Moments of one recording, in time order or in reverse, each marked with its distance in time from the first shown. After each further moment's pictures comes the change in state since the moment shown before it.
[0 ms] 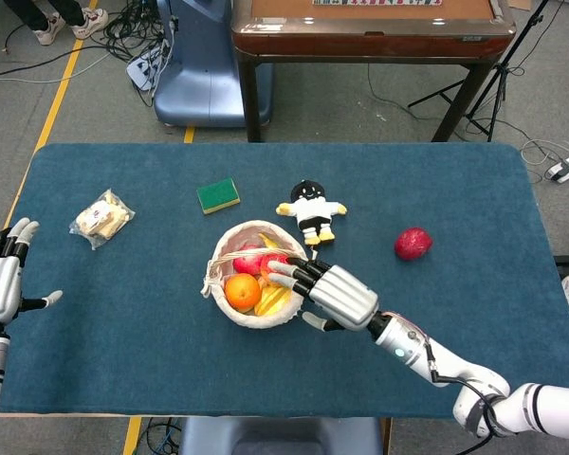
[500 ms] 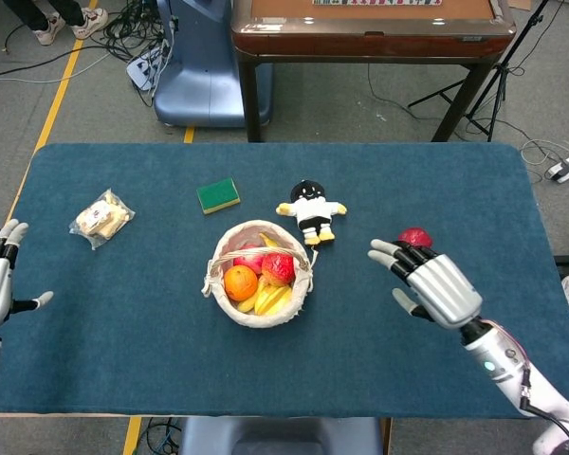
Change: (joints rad) left arm 0.020 -0.002 0.008 0.031 0.011 0.018 -0.008; right arm -0.247 0.280 -0.073 -0.084 0.048 0.244 -0.118
